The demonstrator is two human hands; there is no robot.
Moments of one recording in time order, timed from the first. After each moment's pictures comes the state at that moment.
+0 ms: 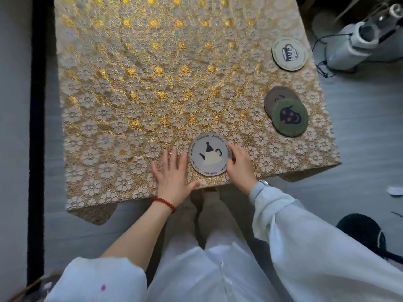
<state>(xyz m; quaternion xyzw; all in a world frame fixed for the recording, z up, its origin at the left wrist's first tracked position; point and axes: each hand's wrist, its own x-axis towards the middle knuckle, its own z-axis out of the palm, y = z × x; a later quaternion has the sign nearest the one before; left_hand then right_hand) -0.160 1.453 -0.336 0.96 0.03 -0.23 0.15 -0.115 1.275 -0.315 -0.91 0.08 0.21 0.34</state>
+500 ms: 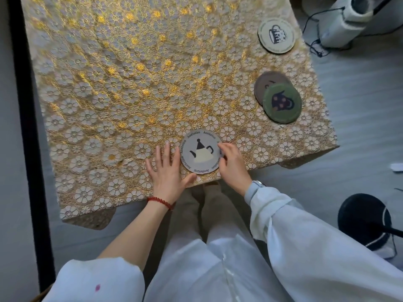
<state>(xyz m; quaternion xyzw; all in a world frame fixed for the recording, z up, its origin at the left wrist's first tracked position) -0.154 1.448 -0.343 0.96 0.03 -0.22 0.16 -0.130 1.273 -0.321 -0.91 0.06 0.20 0.36</state>
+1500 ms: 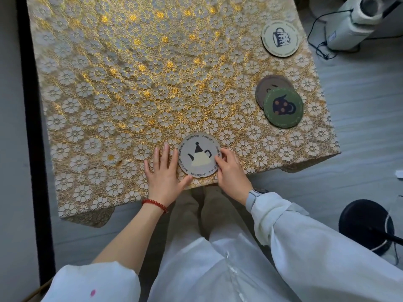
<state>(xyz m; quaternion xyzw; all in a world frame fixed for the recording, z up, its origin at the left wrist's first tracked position) -0.155 1.450 -0.344 0.97 0.03 -0.22 0.14 -0.139 1.265 -0.315 -0.94 -0.05 0.23 0.26</state>
